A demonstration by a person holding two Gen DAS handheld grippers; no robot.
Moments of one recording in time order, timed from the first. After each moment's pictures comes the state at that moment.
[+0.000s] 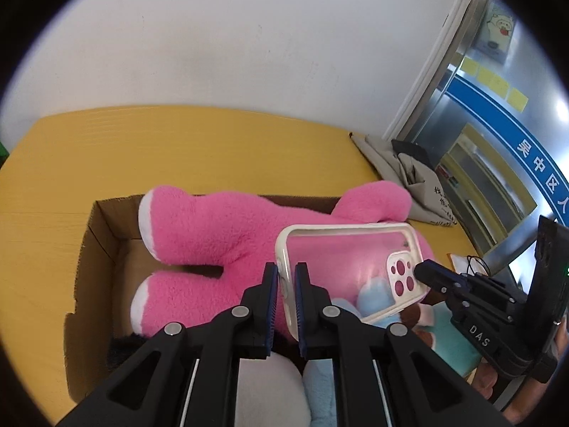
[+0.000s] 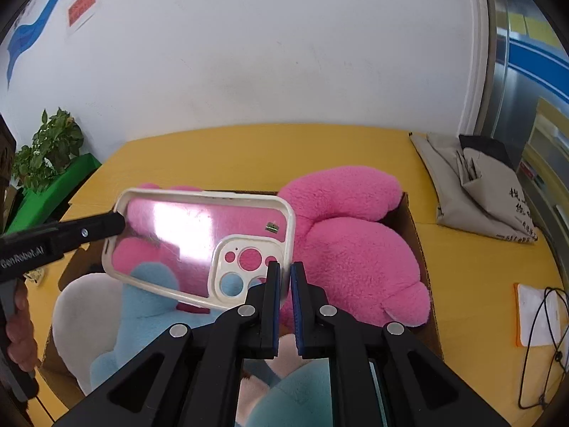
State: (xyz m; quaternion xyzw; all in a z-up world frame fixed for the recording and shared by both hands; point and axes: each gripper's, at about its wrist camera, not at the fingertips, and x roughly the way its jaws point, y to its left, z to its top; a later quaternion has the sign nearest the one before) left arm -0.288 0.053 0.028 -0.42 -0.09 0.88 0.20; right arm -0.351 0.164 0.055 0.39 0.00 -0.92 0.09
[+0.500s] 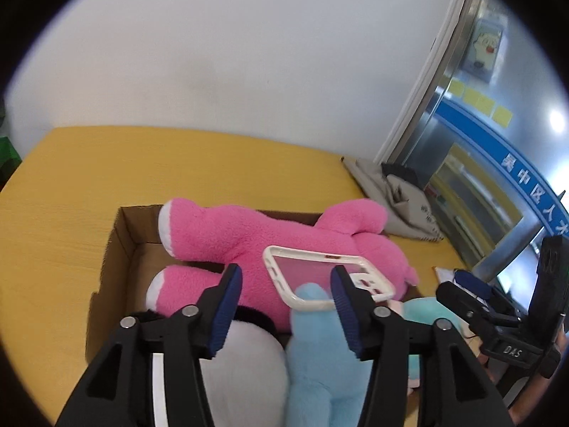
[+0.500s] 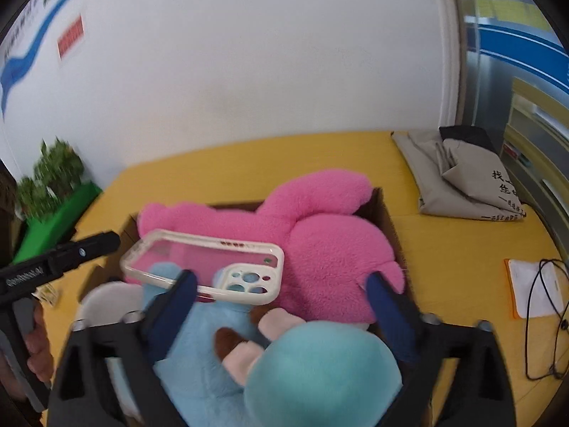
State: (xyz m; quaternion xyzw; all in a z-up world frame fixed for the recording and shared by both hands) left arm -0.214 0.031 0.085 -0.35 -0.12 0.91 0.20; right arm -0.290 0.196 0.093 0.33 -0.07 -0.94 0.09
